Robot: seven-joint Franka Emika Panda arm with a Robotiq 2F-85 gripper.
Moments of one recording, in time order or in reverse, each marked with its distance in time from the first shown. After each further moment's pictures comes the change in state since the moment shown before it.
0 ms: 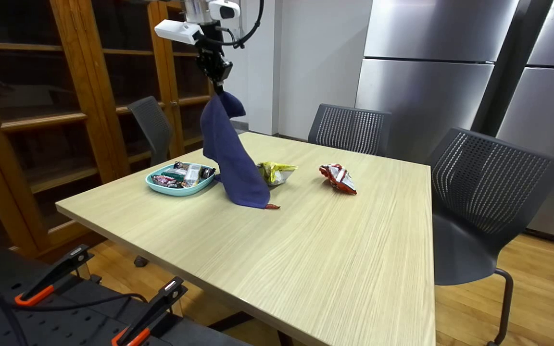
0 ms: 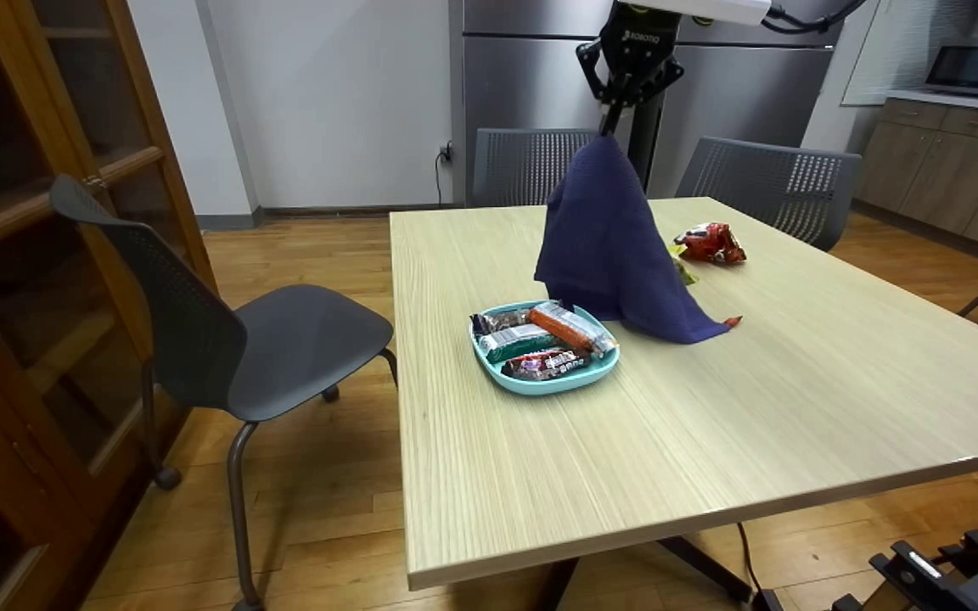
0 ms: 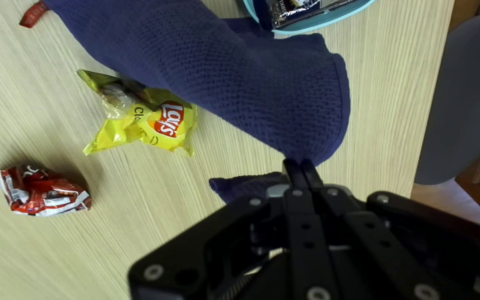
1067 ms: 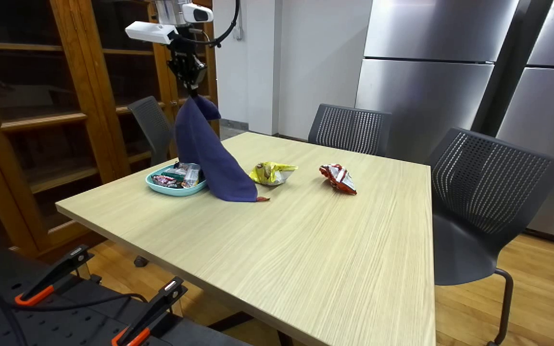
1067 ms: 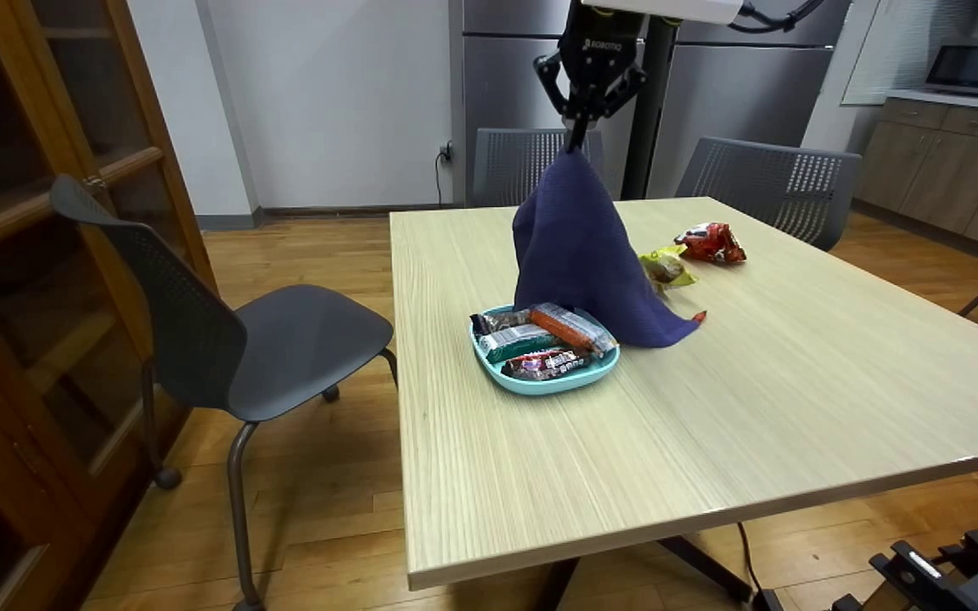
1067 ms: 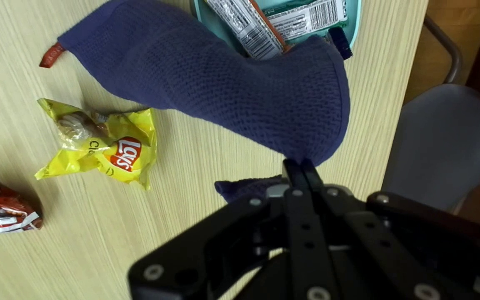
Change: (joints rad) arm 0.046 -0.007 0.062 -0.014 -0.026 -0.063 -0.008
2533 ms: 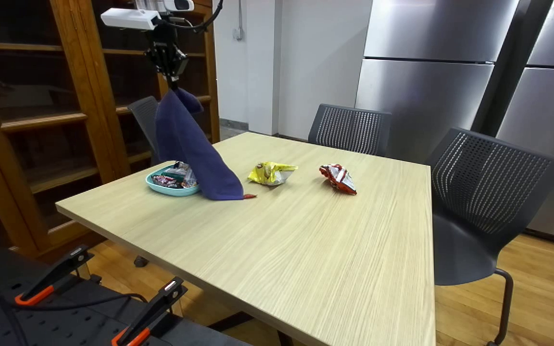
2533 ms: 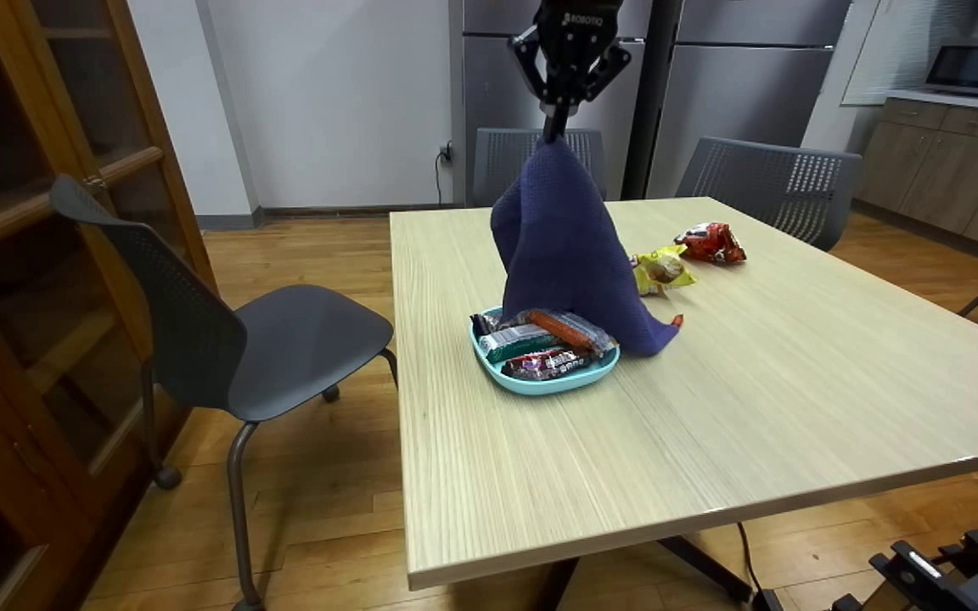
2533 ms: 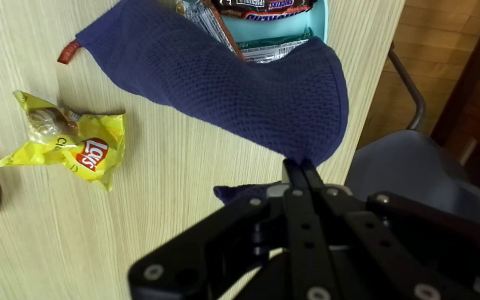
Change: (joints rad) arm 0.006 -0.048 0.071 0.000 0.000 -0.087 -0.084
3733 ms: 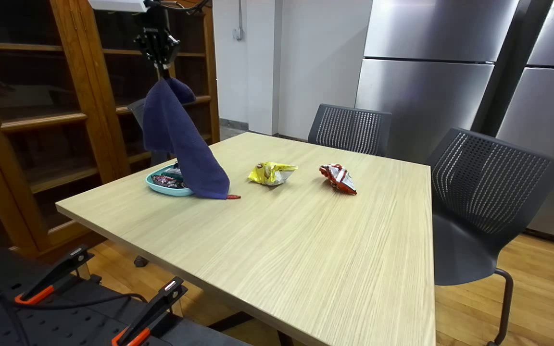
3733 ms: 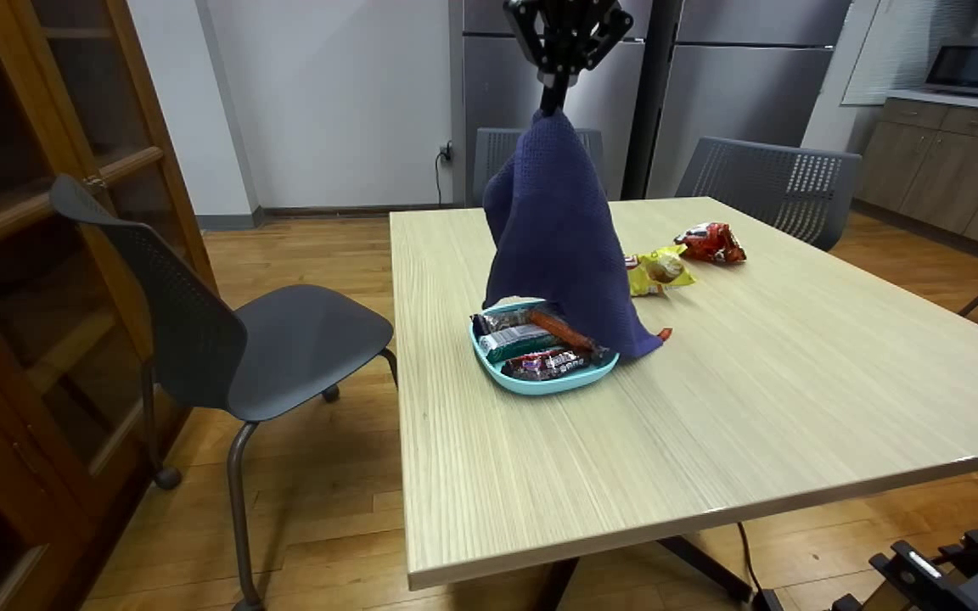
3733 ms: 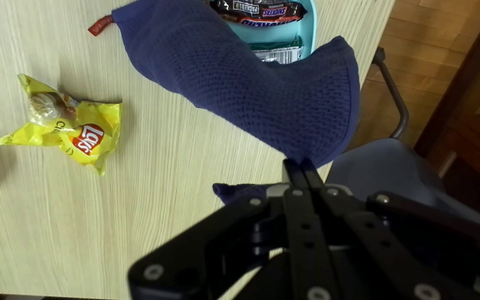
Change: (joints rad) arm 0.001 -0.059 0.023 -0.001 0.001 -0.055 -0.051
